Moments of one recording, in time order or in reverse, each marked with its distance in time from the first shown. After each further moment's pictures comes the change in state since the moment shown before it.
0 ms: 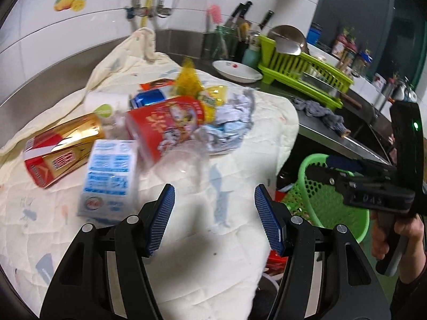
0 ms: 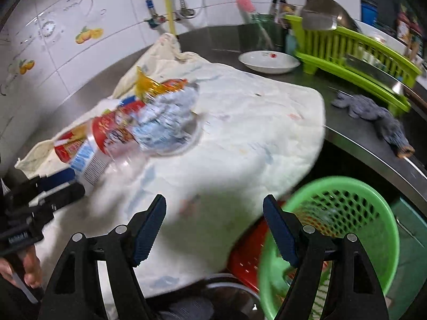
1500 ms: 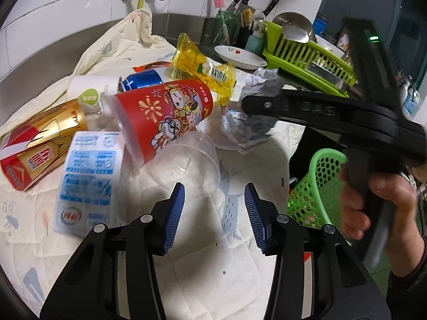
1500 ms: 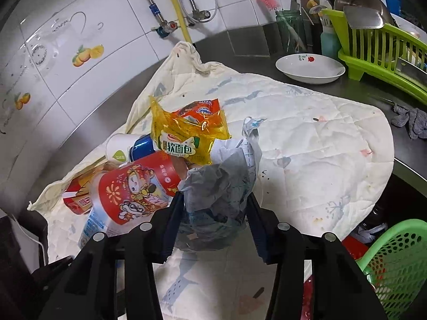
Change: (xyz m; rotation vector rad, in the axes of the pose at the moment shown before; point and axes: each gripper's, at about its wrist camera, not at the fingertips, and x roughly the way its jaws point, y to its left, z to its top) left arm 0.054 0.006 0.005 -0.003 0.073 -0.024; right arm 0.070 0.025 0.063 0.081 -0.044 0.129
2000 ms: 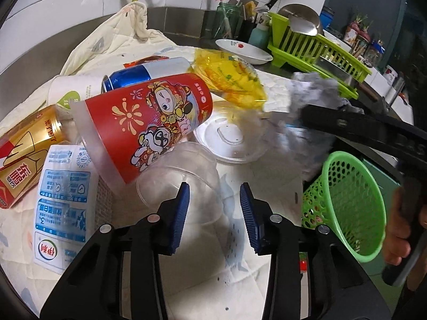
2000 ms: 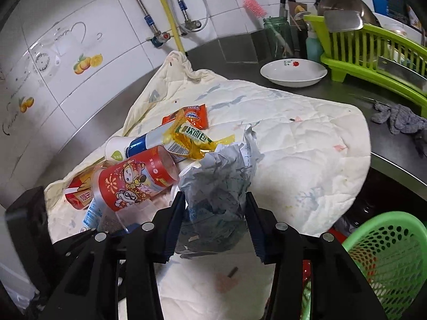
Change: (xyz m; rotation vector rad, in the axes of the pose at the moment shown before) left arm 0.036 -0.004 0.013 0.001 0.015 0.015; right arm -0.037 -0.027 -0.014 0.016 -0.031 -0.010
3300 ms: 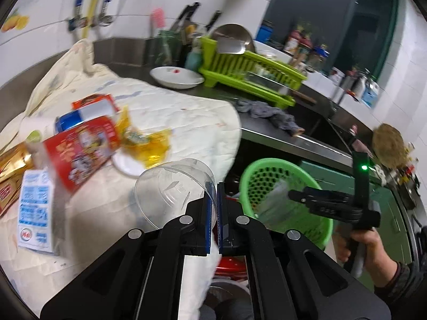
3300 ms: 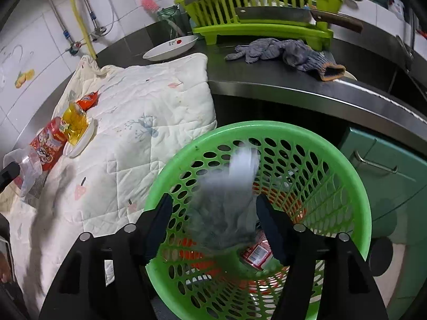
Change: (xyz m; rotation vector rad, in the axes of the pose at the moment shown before) left arm -0.067 -0.082 -0.007 0.118 -0.105 -0.239; right arm -0.088 -0.151 -0.107 0.191 0.029 -0.305
